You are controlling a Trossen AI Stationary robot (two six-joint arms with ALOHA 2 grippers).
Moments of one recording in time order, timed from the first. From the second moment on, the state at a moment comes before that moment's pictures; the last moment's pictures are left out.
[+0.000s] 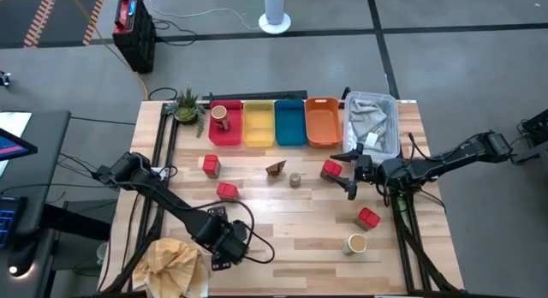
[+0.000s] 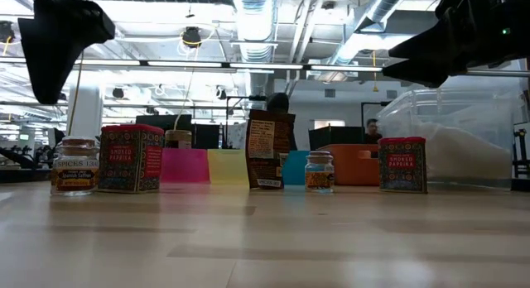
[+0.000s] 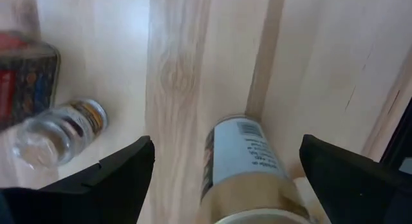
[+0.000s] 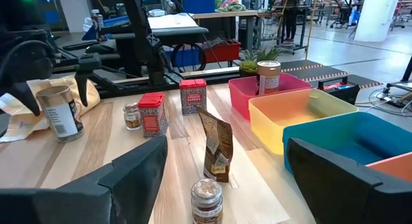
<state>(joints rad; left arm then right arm) -0.60 1.82 1.48 -1.15 -0.03 -0.72 0.22 0.68 0.17 0.40 0.48 0.11</state>
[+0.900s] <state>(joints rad) -0.71 1.82 1.50 -1.21 -0.03 -0.39 0.20 0.68 0.17 0.37 0.48 0.11</state>
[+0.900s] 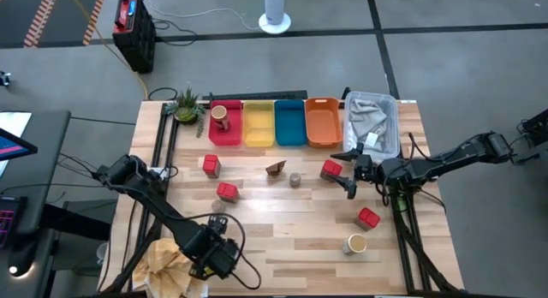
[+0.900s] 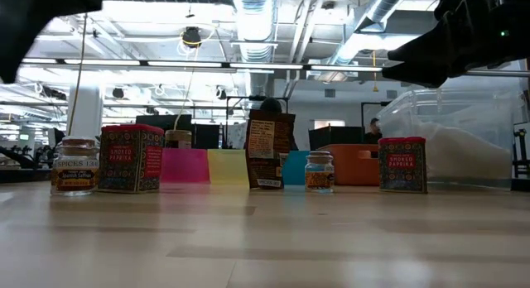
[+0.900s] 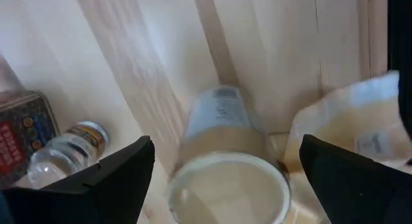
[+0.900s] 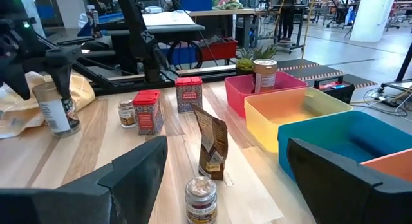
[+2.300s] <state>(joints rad) -0.78 1.82 1.40 -1.20 -0.14 0.03 0.20 0.68 0.17 0.37 0.48 0.11</state>
